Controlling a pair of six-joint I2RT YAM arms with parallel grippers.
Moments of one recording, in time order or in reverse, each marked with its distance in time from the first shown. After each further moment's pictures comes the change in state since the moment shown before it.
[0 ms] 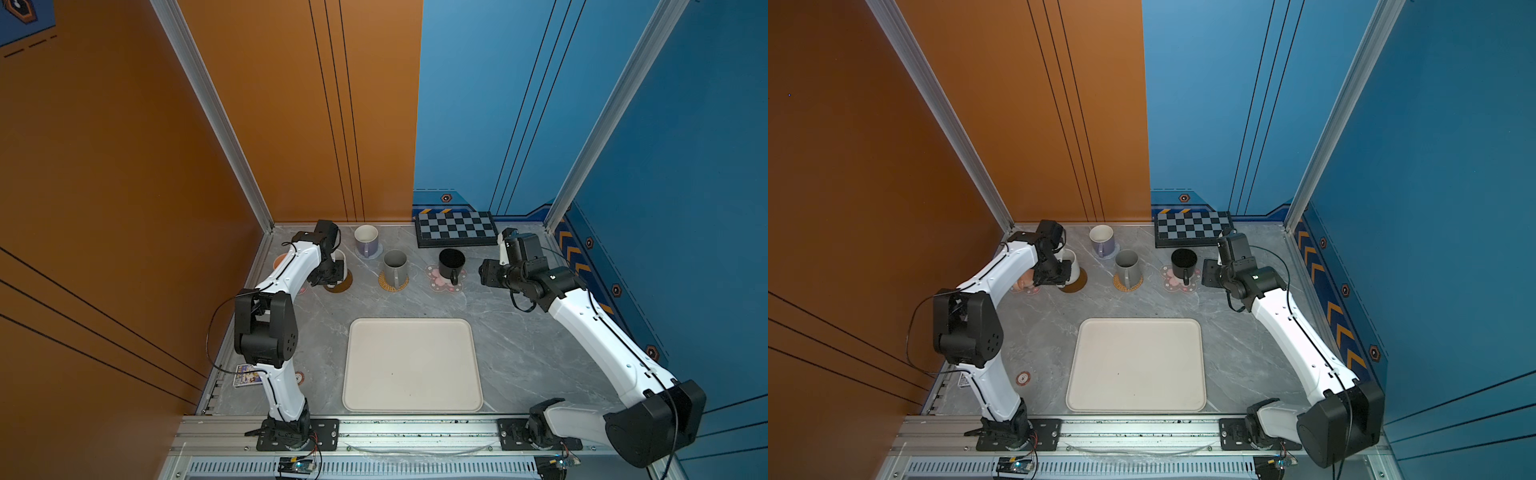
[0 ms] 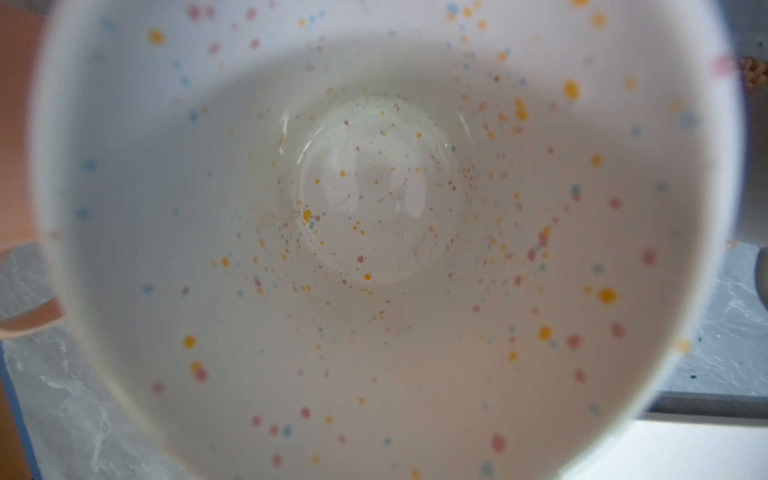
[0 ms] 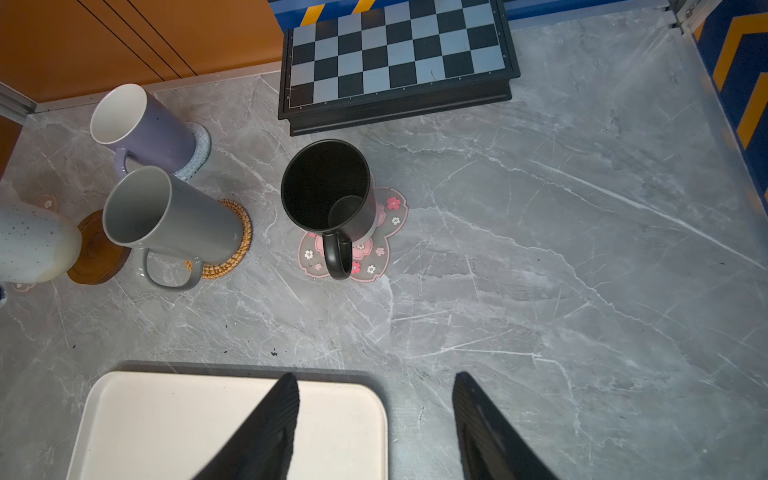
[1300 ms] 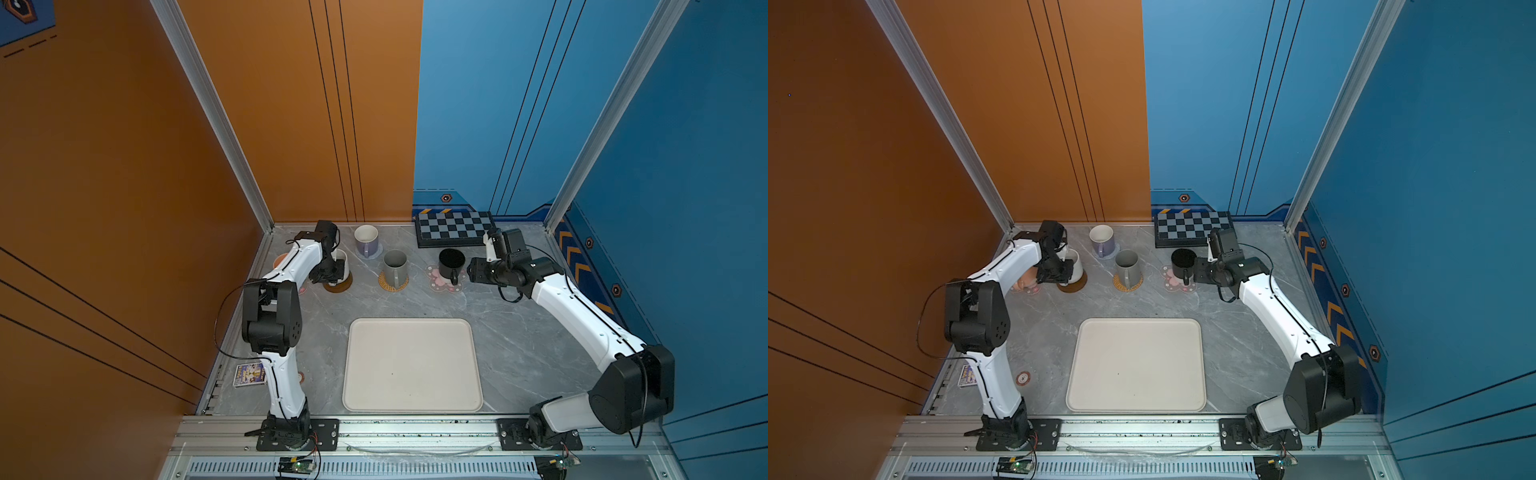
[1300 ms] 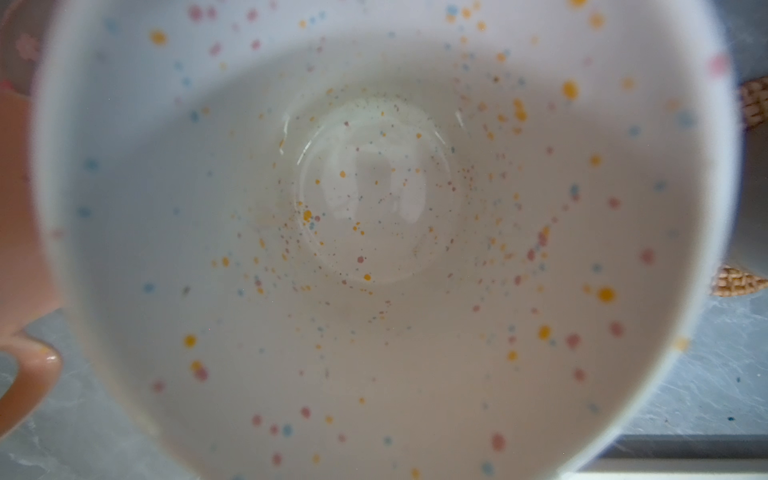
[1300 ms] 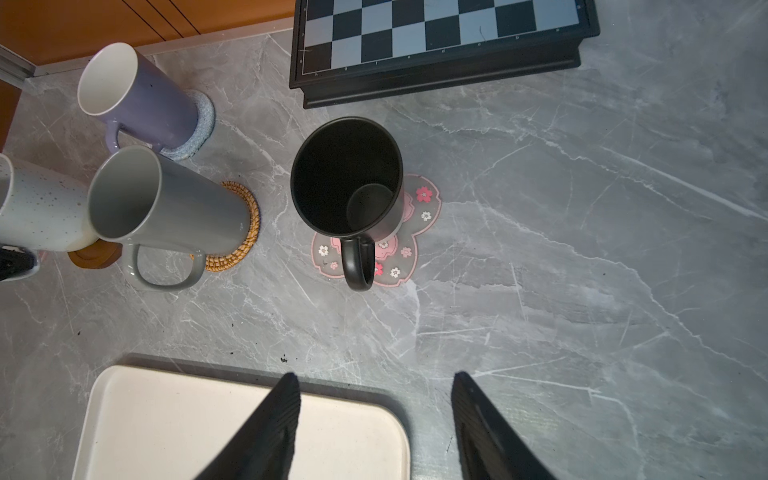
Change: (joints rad) left arm 0.032 0.100 0.044 0.044 0.033 0.066; right arm -0.005 0.152 0.032 0.062 -0.095 -0.013
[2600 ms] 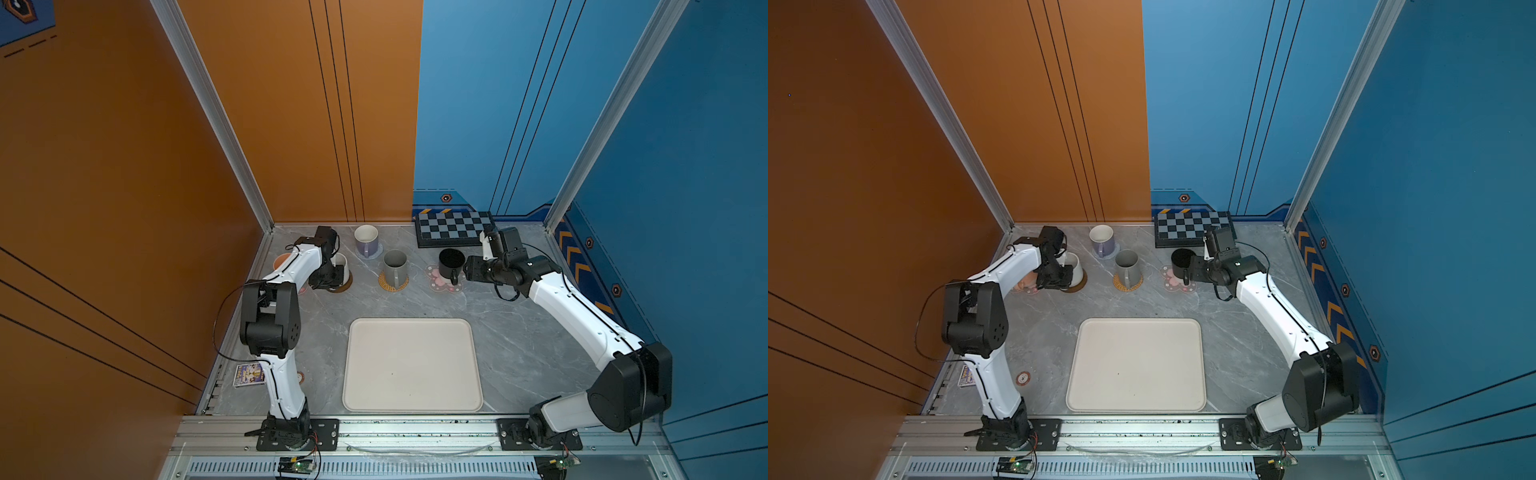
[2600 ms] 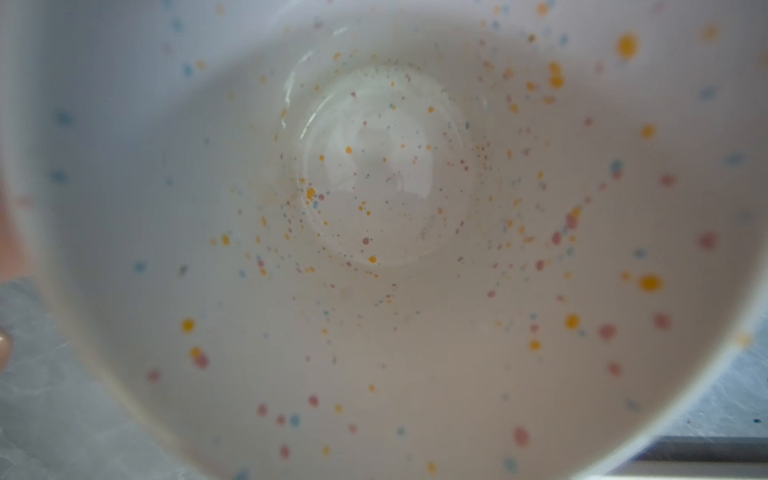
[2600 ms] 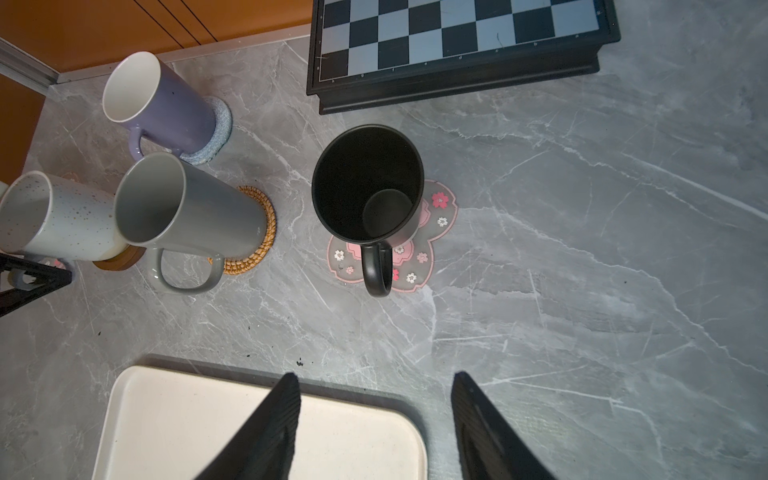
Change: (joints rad) left arm -0.003 -0.027 -0.090 0.034 0.002 -0.024; right arm 0.024 0.011 0.020 0.007 -0.002 0.024
